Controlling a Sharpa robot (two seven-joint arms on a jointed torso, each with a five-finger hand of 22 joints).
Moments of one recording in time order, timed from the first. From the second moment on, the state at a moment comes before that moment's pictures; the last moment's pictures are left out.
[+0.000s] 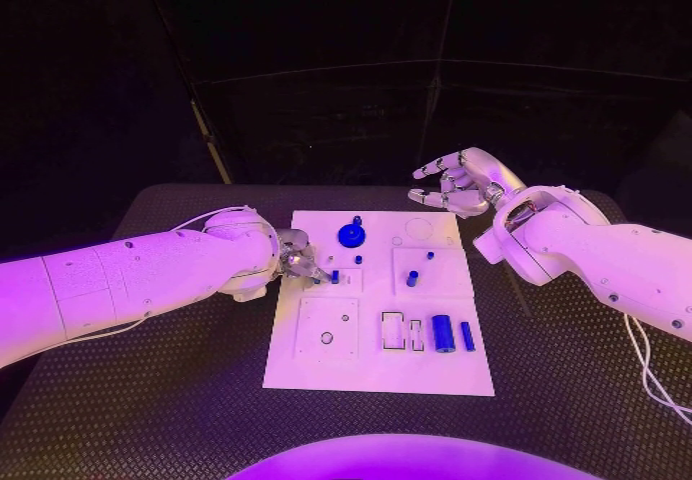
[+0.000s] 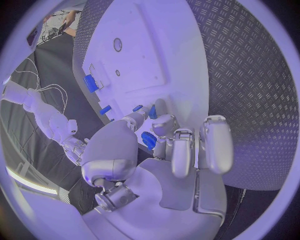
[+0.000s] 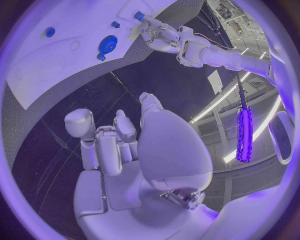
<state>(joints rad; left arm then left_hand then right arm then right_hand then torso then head) 1.25 -0.70 -0.16 1.40 -1.11 0.08 -0.51 0.83 -0.09 0.46 0.10 0.05 0.94 0.02 0.79 0.40 1.32 -0.05 1.19 0.90 1.46 -0.09 1.57 1.31 0.07 1.47 0.02 1.35 1.31 1.09 -0.81 0.17 1.50 -1.09 -0.43 -0.02 1.39 -0.07 -0.06 0.29 0.48 0.81 0.18 0.16 0.07 1.25 0.09 1.27 1.12 1.47 0.02 1.49 1.31 0.12 1.21 0.12 1.29 0.91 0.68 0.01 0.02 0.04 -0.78</state>
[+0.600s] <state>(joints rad) 1.25 -0.73 -0.16 1.43 -1.11 0.04 -0.51 0.82 -0.09 0.28 0.18 0.05 0.94 0.02 0.79 0.38 1.32 -0.05 1.17 0.87 1.46 -0.09 1.57 1.31 0.07 1.46 0.01 1.35 1.30 1.09 -0.81 0.17 1.50 -1.09 -0.43 -0.02 1.39 -0.07 -0.06 0.29 0.48 0.81 0.18 0.16 0.07 1.25 0.09 1.27 1.12 1.47 0.02 1.49 1.31 0.12 1.20 0.13 1.29 0.90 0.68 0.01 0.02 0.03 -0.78</state>
